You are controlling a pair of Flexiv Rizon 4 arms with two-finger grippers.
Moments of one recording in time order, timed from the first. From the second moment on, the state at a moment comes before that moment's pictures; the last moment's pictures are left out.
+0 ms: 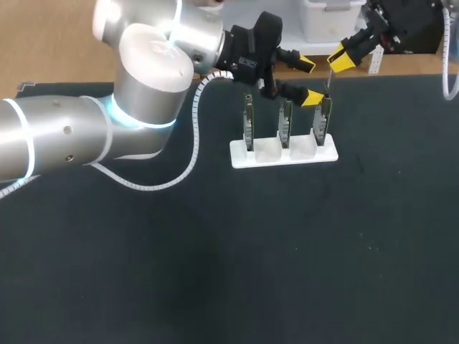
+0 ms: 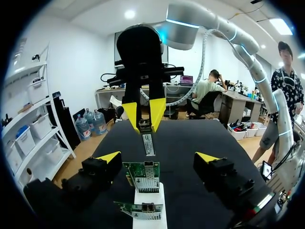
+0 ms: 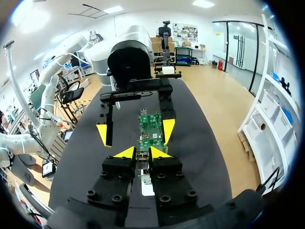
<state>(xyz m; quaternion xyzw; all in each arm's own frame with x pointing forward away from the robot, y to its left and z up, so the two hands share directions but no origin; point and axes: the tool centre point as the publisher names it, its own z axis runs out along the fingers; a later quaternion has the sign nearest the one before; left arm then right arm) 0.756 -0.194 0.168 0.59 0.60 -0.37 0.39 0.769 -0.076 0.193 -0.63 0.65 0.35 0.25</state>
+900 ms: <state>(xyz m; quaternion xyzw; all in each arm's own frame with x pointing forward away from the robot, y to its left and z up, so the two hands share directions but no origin) 0.762 -0.200 0.166 0.59 0.62 -0.37 0.37 0.770 -0.078 0.193 -0.63 0.65 0.35 0.25</state>
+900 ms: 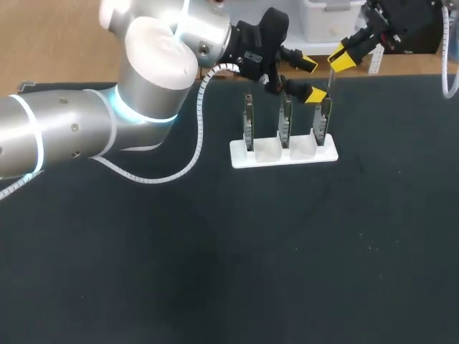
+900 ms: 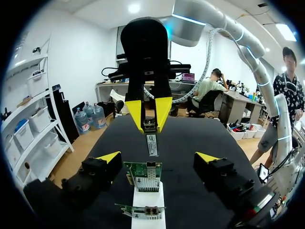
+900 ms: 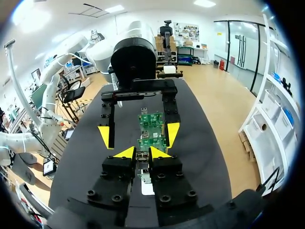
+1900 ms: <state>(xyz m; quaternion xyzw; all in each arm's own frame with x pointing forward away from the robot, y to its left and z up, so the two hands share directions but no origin) 0.761 -0.203 0.165 0.59 0.64 -0.36 0.34 0.769 -0.079 0.191 -0.63 0.65 0.35 0.24</state>
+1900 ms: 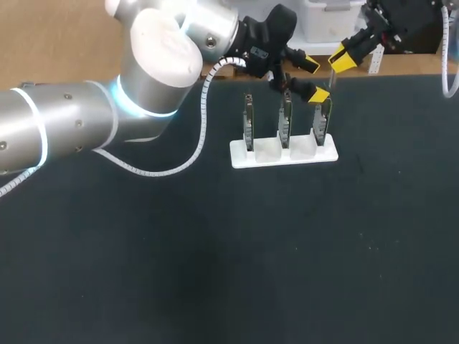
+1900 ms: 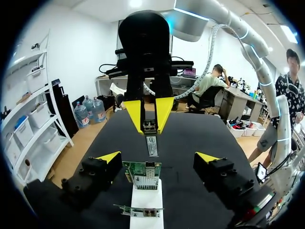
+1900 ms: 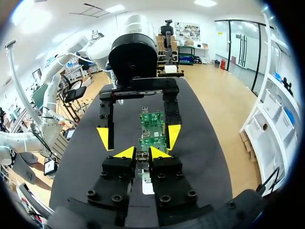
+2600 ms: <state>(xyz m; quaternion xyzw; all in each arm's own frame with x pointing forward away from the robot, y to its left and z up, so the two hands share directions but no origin) 0.761 -0.203 0.165 0.59 0.64 -0.36 0.34 0.766 -0.080 0.193 -0.65 0.63 0.35 0.24</state>
